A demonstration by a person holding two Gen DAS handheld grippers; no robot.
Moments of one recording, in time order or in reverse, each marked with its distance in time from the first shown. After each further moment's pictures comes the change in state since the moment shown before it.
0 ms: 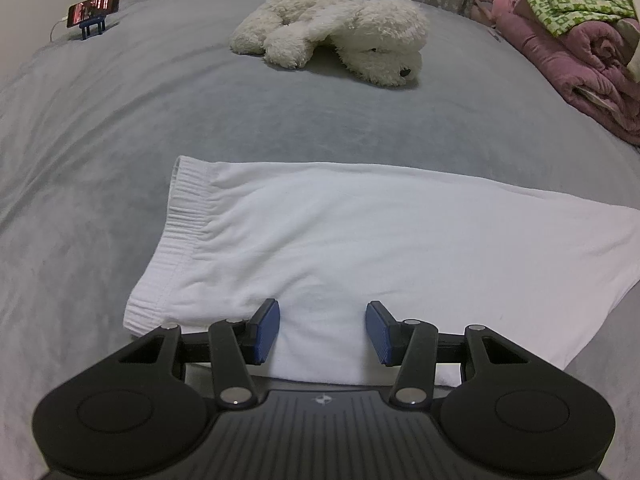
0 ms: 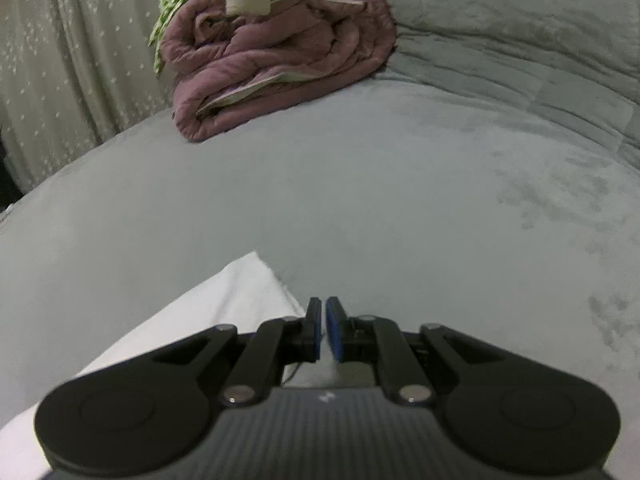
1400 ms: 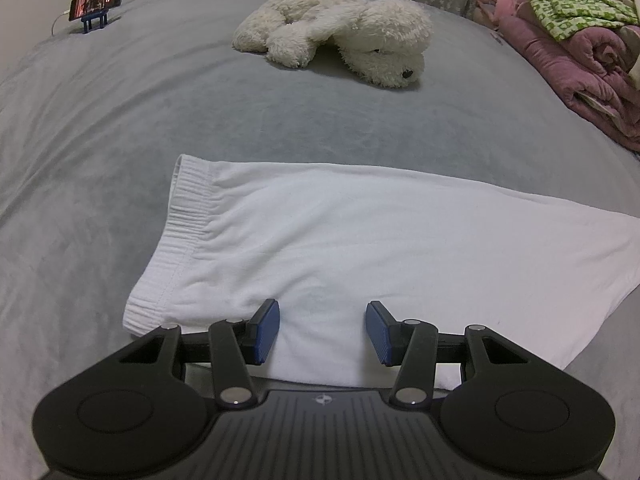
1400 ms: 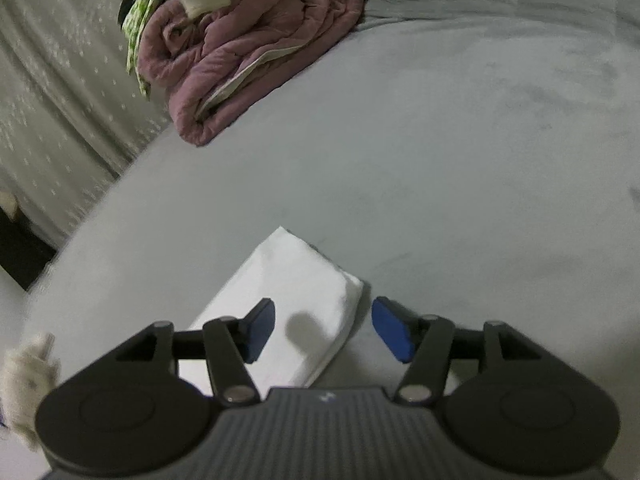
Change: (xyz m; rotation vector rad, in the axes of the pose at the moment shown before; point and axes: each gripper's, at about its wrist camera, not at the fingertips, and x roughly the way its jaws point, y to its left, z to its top) left arm 0.000 0.004 0.001 -0.019 0.003 -0.014; right arm 0.008 -0.011 -0.006 0.219 0.065 0.092
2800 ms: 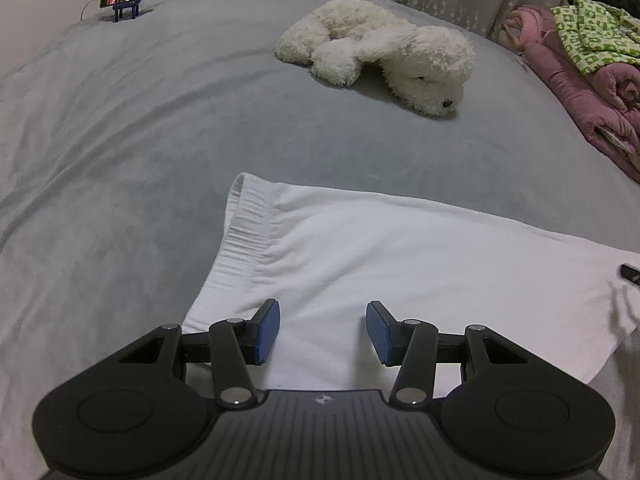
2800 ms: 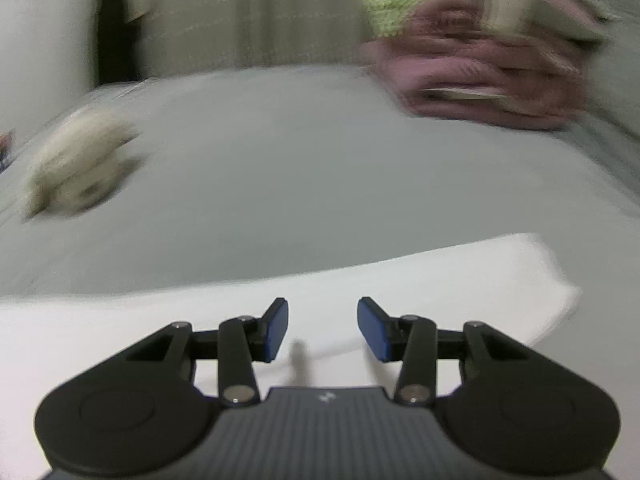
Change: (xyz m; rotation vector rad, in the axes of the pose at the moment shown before) left arm -0.008 0.034 0.011 -0.087 -0.019 0.019; right arm -0.054 0.204 -0.151 -0.737 0.043 0.122
